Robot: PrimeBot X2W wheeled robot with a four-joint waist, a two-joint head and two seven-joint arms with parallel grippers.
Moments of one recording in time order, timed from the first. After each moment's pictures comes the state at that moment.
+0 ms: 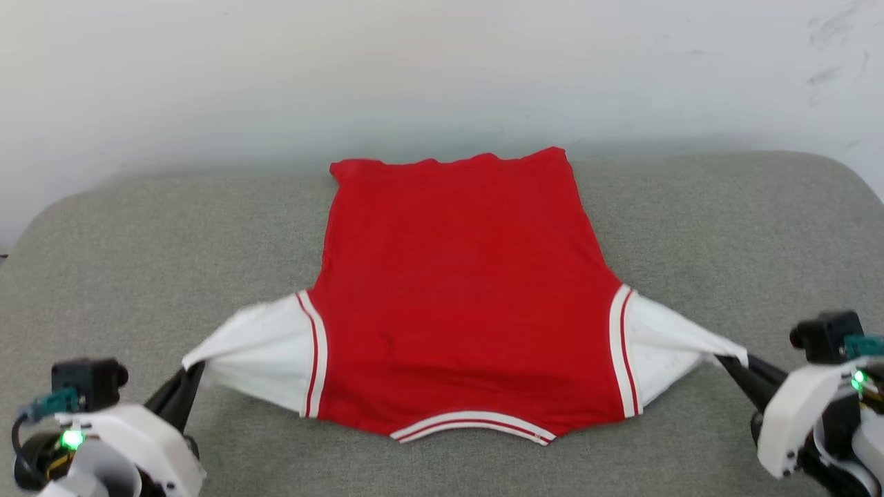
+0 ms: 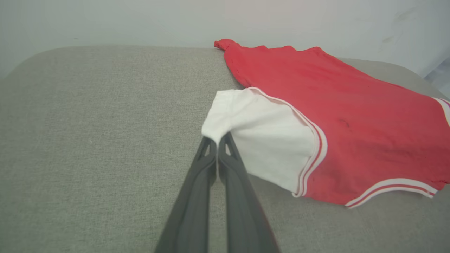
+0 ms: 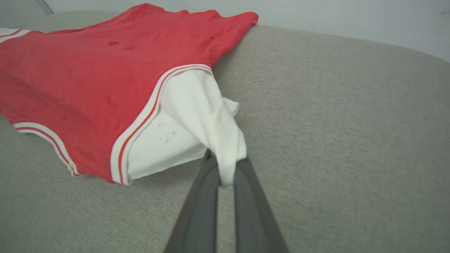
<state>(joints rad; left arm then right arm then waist) -0.32 0.85 -0.81 0.22 -1.18 0.13 -0.25 -0.47 -0.67 0.81 0.52 0.91 0.13 -0.11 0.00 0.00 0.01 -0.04</state>
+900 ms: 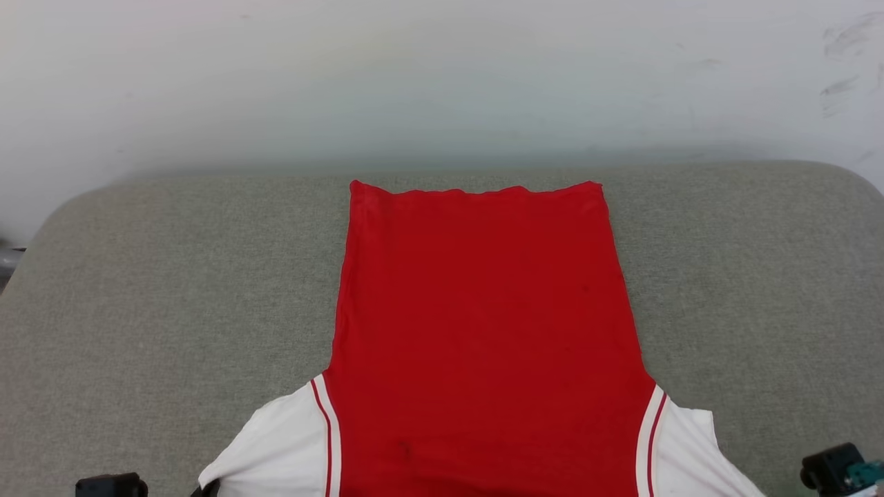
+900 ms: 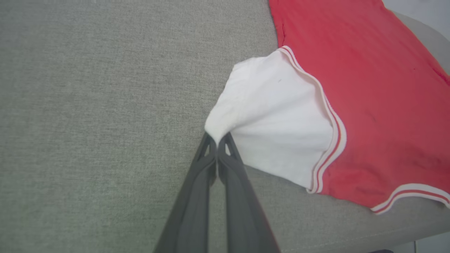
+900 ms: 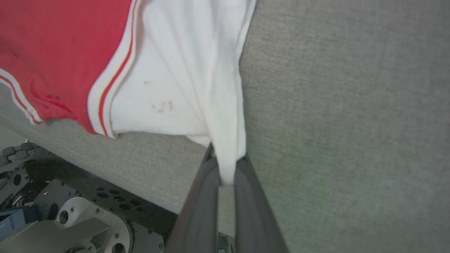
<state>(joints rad) 0.01 0.83 -0.76 0.13 -1.20 0.20 -0.26 -0.04 -0.74 0.65 0.36 0.85 0.13 0.11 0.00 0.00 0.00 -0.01</state>
